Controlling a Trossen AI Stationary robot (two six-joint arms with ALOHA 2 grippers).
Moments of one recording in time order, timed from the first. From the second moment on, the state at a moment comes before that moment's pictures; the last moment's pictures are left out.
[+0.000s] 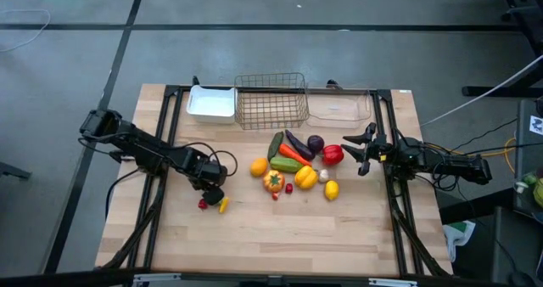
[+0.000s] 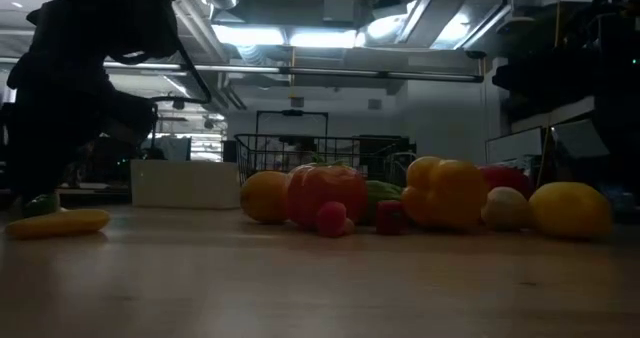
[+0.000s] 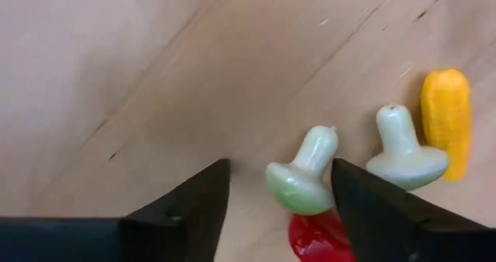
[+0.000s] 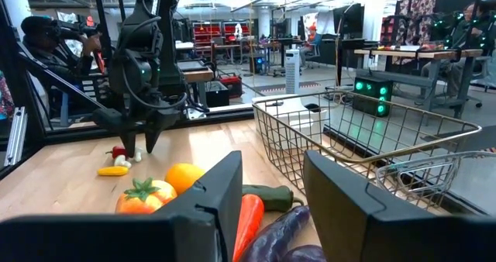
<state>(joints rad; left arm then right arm) -0.22 1.38 0.61 -0.65 0.17 -1.05 -0.06 0.00 0.01 0.06 0.20 0.02</state>
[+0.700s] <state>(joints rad) -0.17 1.38 0.63 -0.65 0.21 -1.06 -0.06 0.00 0.01 0.06 0.20 0.02</state>
